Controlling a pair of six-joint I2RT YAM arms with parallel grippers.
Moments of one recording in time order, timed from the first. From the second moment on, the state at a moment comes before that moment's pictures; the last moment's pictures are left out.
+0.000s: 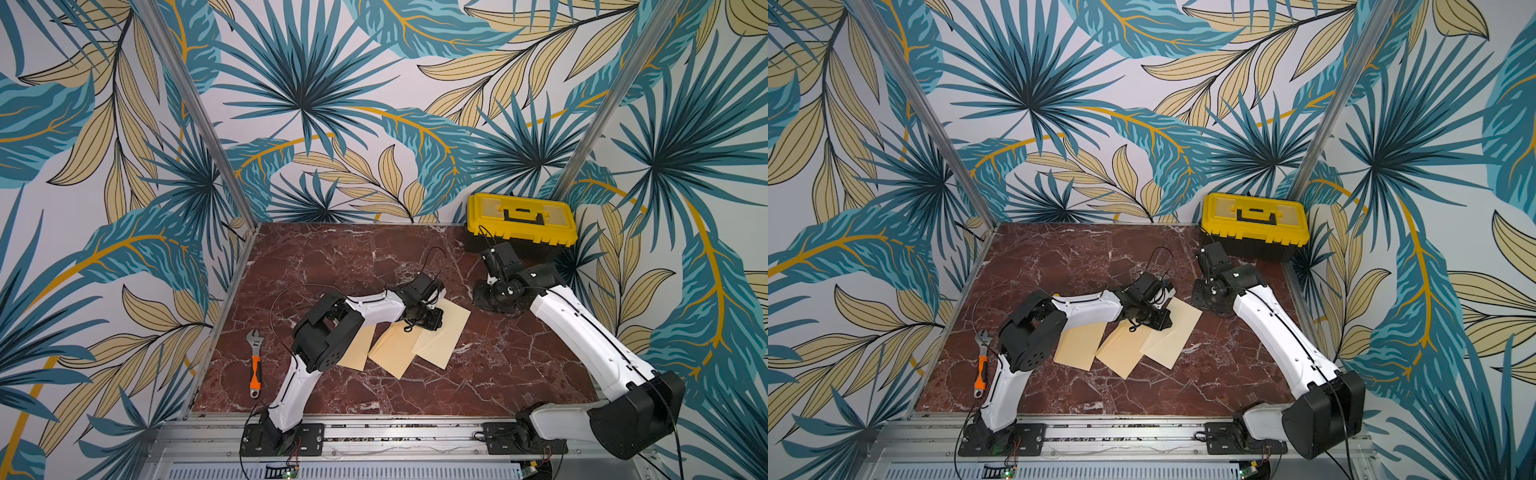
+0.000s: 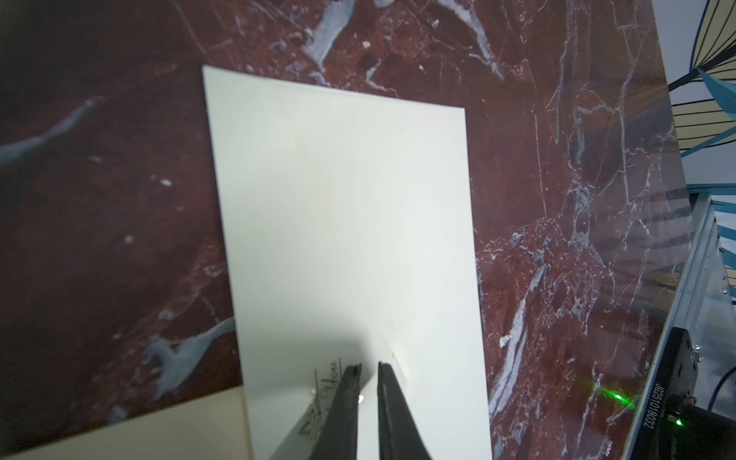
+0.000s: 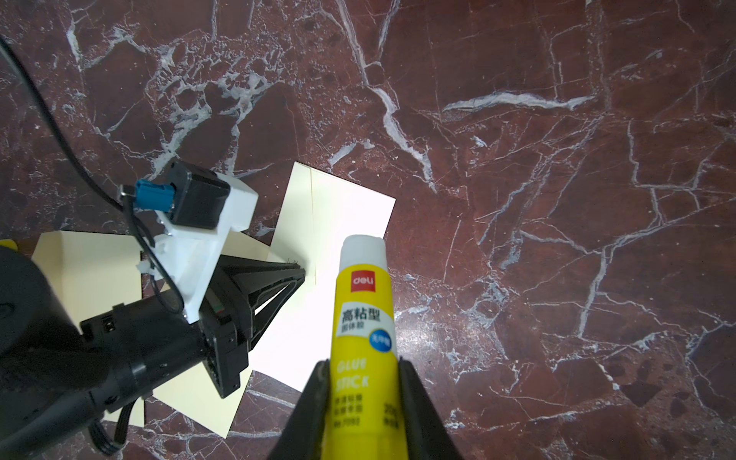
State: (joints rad) left arm -0.82 2.17 1.49 -0.30 0.36 -0.41; right arm 0.34 1.35 1.27 -1.07 0.13 0.57
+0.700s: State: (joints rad) left arm -0.85 2.16 1.49 -0.34 0.35 -0.42; right arm 0.34 1.35 1.27 -1.08 0.12 0.57
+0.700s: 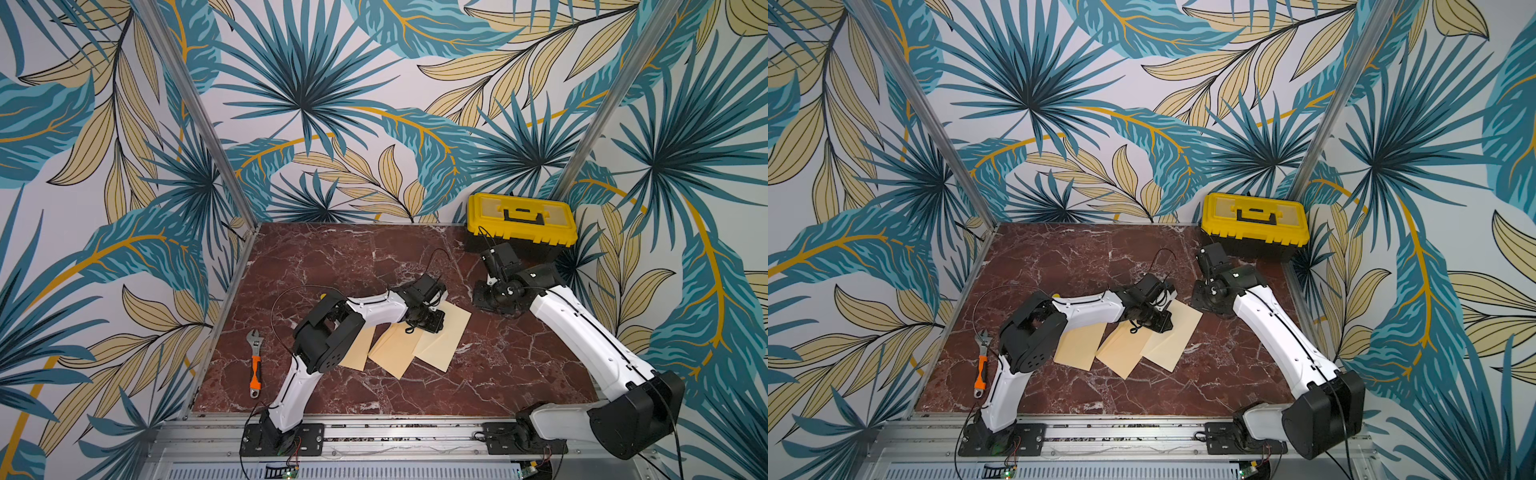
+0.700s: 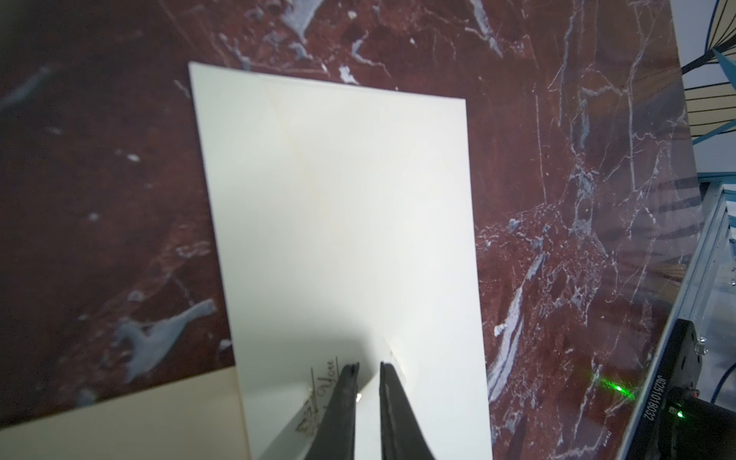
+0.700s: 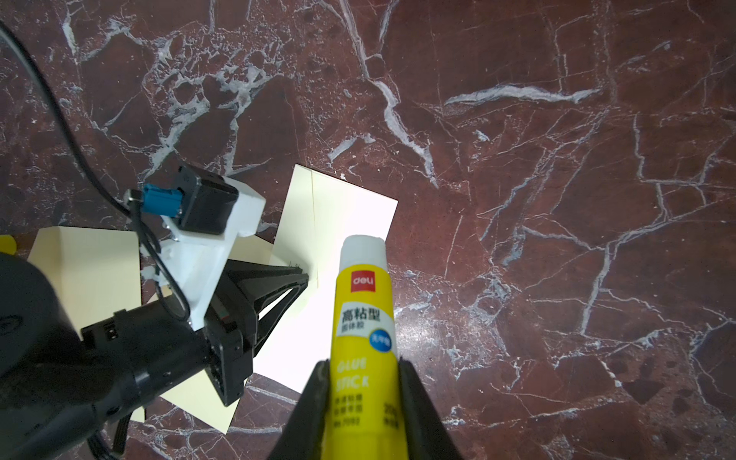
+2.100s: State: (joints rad) left arm -0.96 2.18 1.69 -0.64 0.10 -0.28; right arm 0.21 1.27 1.27 -1.16 0.18 0.57
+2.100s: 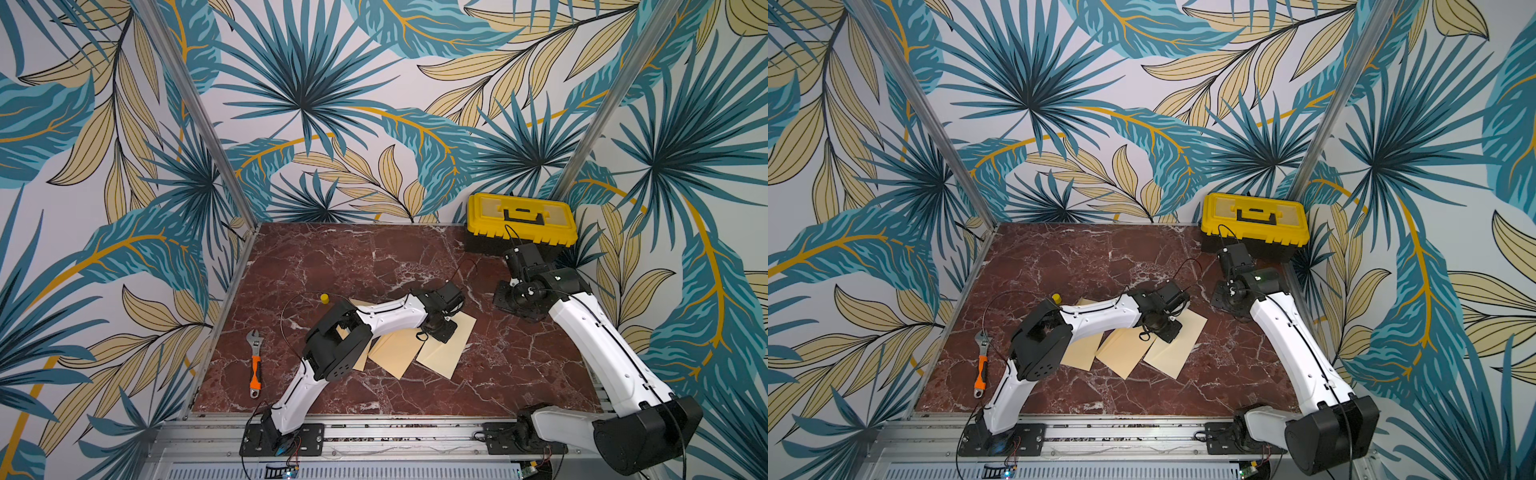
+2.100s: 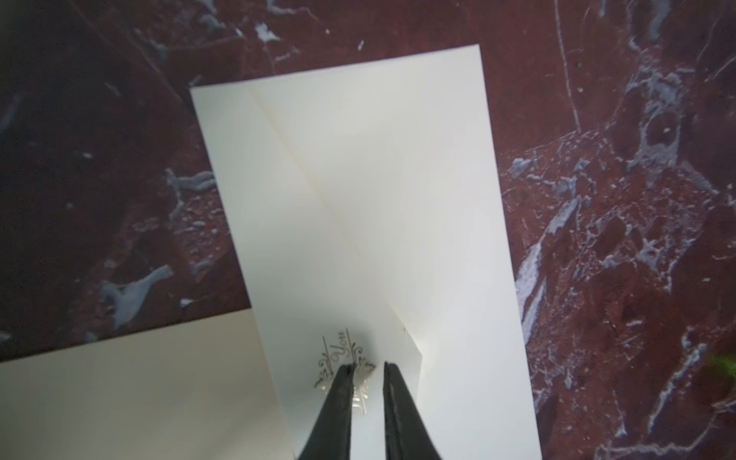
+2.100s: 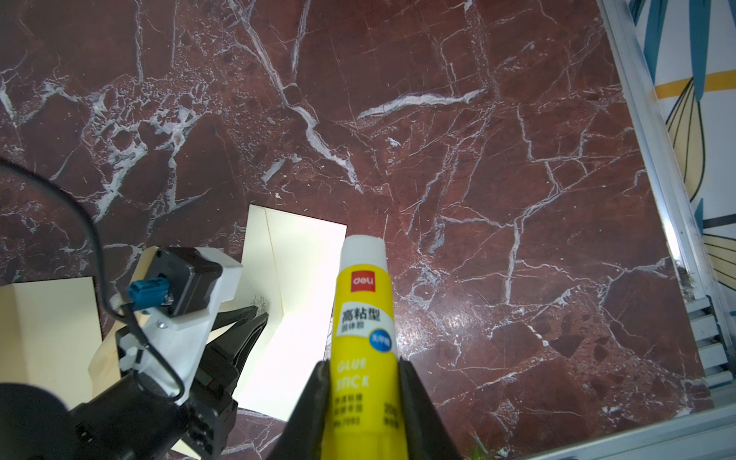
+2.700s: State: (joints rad) left arm -0.95 2.20 1.65 -0.58 0.20 -0.32; right arm 0.21 1.27 1.27 -1.16 0.17 0.57
